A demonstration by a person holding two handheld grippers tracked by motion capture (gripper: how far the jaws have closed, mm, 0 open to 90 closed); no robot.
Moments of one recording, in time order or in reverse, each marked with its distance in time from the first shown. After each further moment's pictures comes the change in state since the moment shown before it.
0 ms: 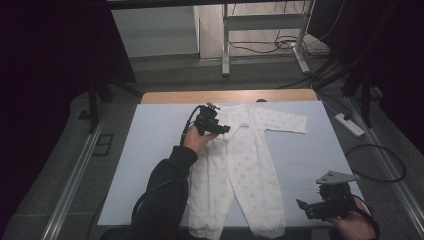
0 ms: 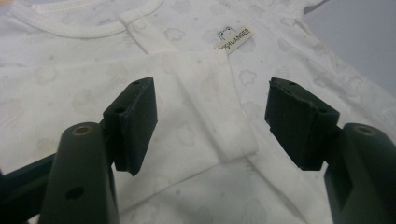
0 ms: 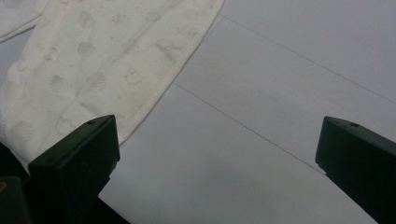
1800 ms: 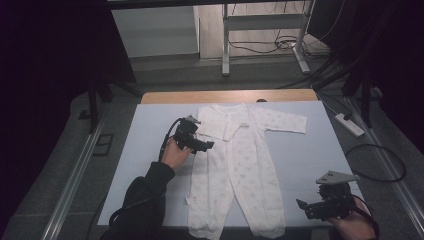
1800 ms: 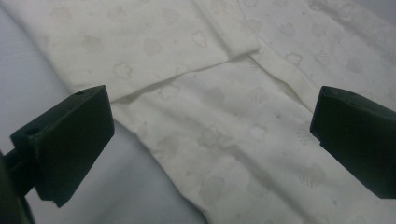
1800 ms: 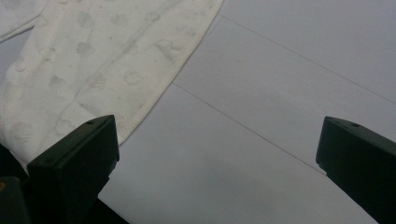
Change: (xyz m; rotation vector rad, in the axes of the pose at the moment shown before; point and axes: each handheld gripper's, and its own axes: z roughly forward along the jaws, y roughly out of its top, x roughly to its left) left arm 0.002 -0.064 -0.051 -0.004 0.023 0.039; right arm 0.000 0.000 0.000 0.000 -0.004 0.002
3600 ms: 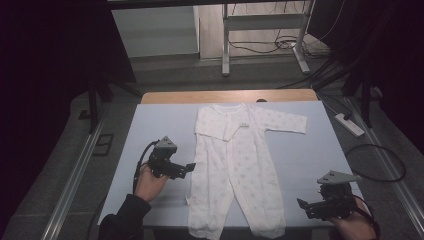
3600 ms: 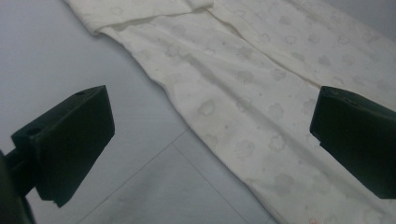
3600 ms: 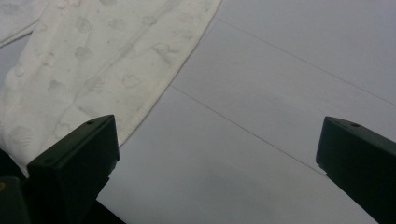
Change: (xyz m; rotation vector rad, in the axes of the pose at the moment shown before) left arm -0.036 -0.080 -0.078 -0.103 0.010 -0.007; right arm -0.001 0.000 -0.002 -0.015 -0.008 0.010
